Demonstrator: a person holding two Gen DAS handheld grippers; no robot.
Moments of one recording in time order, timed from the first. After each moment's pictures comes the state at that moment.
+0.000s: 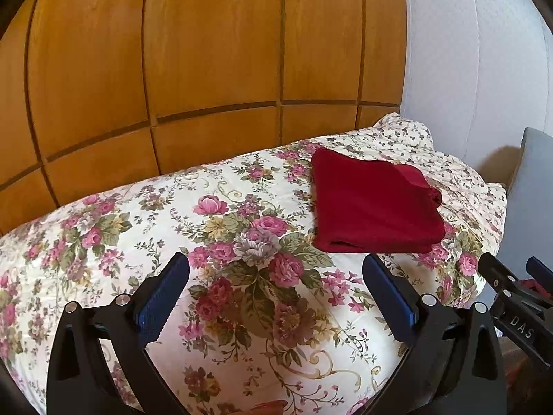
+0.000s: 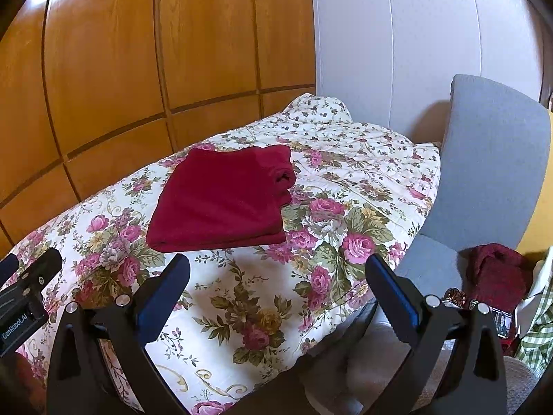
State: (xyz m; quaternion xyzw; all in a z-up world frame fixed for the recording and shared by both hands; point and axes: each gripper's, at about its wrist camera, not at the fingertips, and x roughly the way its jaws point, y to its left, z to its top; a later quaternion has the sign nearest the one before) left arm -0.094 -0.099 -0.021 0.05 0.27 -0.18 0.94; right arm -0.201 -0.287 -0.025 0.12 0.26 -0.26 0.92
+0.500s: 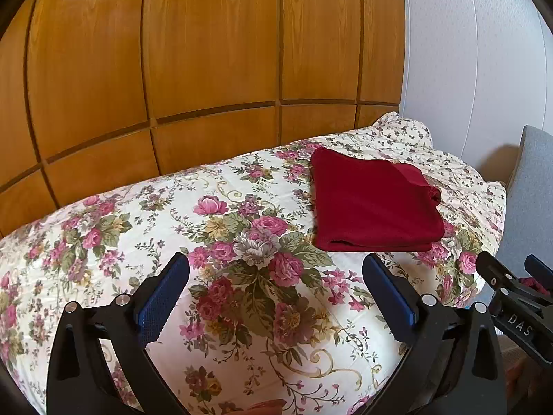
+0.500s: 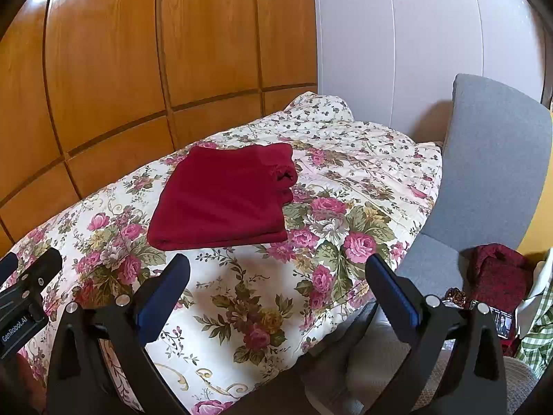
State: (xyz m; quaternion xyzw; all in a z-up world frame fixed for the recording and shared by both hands) left arm -0.095 -0.100 -0.020 0.06 0.27 -0.18 0.94; right arm -0.200 -0.287 -0.026 0.13 0.26 -0.26 0.92
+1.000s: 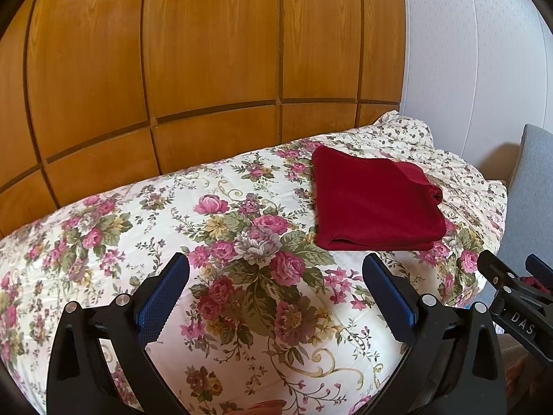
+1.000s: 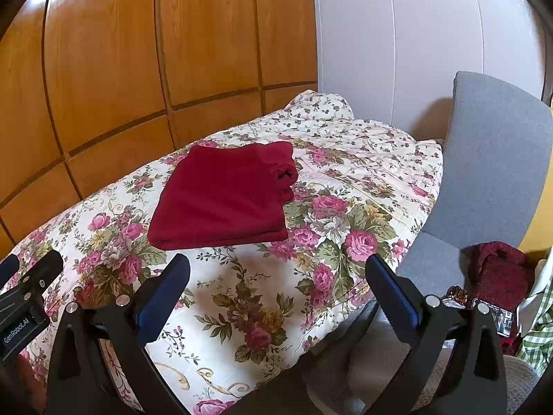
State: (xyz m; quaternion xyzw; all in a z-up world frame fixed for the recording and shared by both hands) left arm -0.096 -0.100 -0.021 0.06 0.27 -0.18 0.94; right arm -0.199 -0.288 -0.027 0.13 0.27 -0.26 0.92
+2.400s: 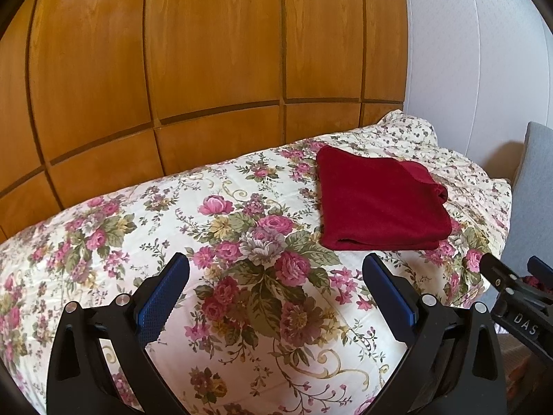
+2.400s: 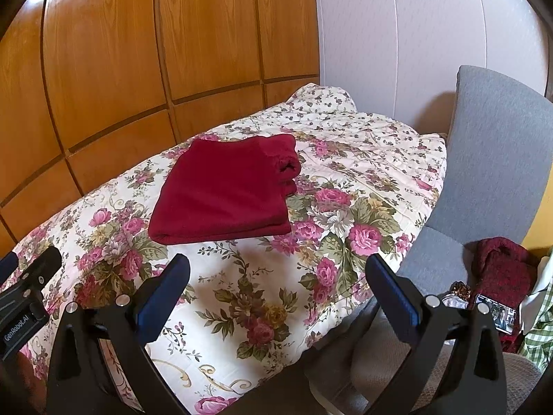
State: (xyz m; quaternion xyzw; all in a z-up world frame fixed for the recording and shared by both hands) left arm -0.092 -0.095 -0.025 0.07 0.27 -0.18 0.94; right arm -0.198 -0.291 -0.033 0.13 0.28 -0.25 0.92
